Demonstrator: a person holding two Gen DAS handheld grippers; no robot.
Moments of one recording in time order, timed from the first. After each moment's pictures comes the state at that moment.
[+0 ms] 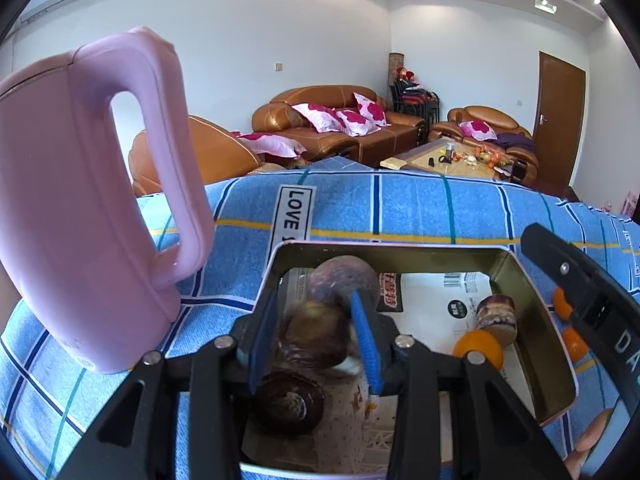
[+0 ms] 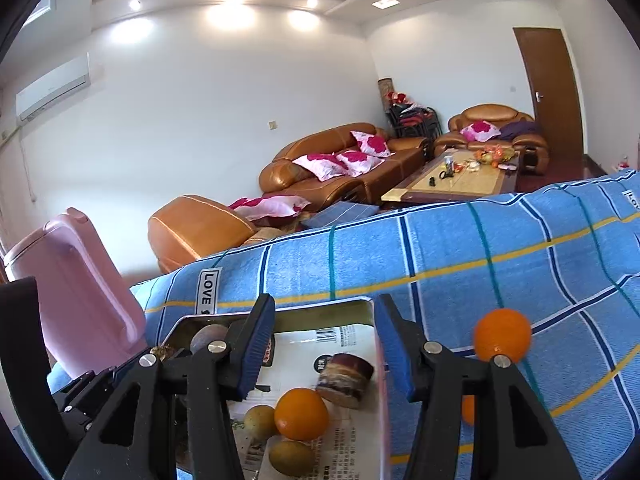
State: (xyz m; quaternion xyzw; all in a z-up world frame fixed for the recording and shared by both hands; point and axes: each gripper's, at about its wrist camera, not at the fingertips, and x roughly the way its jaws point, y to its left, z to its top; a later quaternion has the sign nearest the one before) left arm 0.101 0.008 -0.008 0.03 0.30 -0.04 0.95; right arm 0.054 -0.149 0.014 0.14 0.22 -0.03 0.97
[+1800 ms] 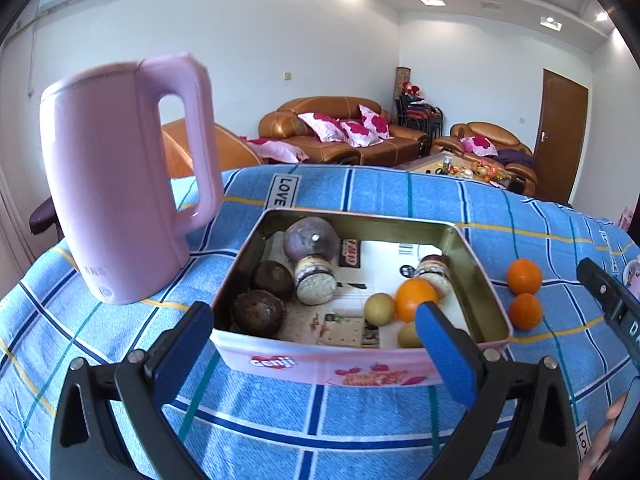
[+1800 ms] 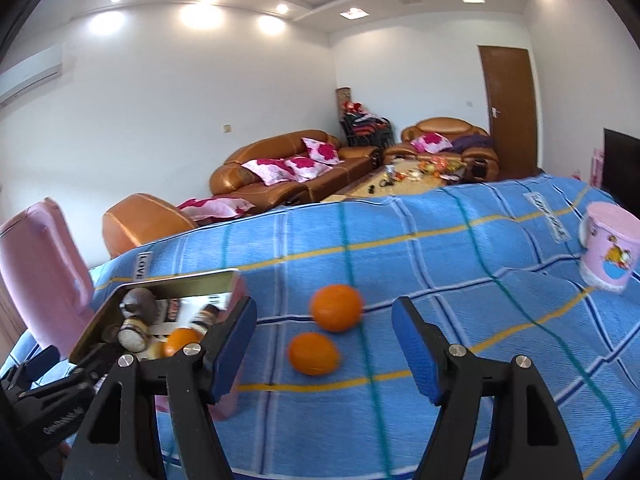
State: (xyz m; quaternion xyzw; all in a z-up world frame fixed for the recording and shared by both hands) left arm 0.018 -0.009 -0.006 0.00 0.28 -0.03 0.96; right arm -0.040 -0.233 0.013 0.11 0.22 -0.12 0.96
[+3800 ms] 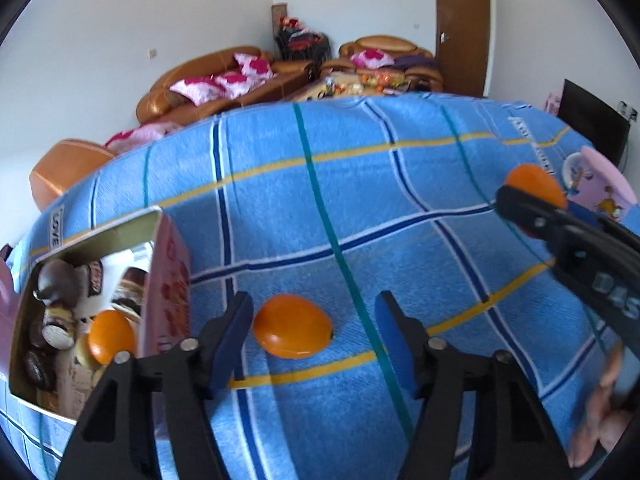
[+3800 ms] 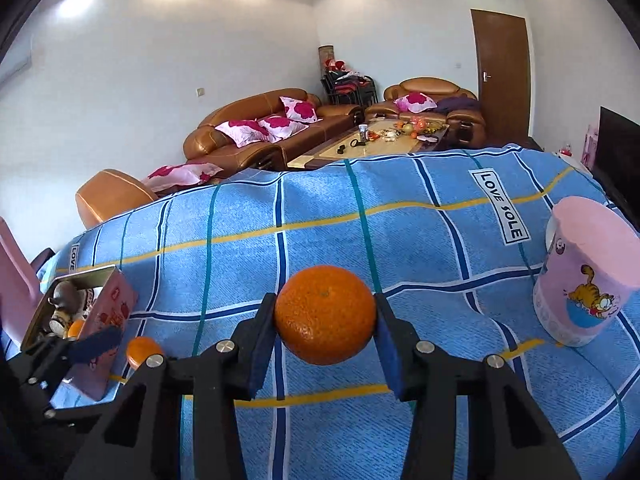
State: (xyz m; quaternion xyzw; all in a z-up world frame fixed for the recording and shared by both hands) left arm 0.050 -0.219 -0.029 0.13 0.38 -0.19 0.89; right arm -0.022 -0.367 0.006 0.12 0.31 -0.12 0.94
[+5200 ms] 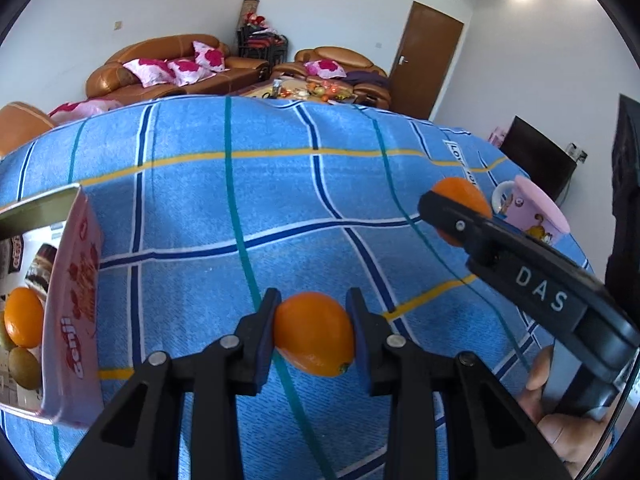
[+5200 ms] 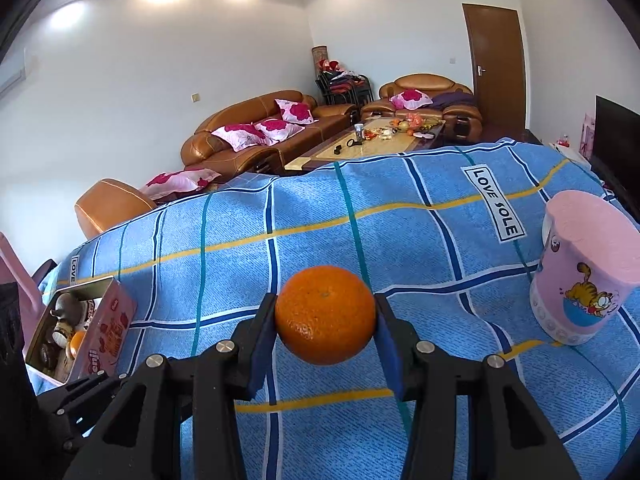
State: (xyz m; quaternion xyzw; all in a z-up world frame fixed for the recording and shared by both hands) left arm 0.029 -0.229 -0.018 0.02 0.40 -0.31 0.86; right arm -0.021 -0.371 0.006 0.13 0.30 -0.13 0.94
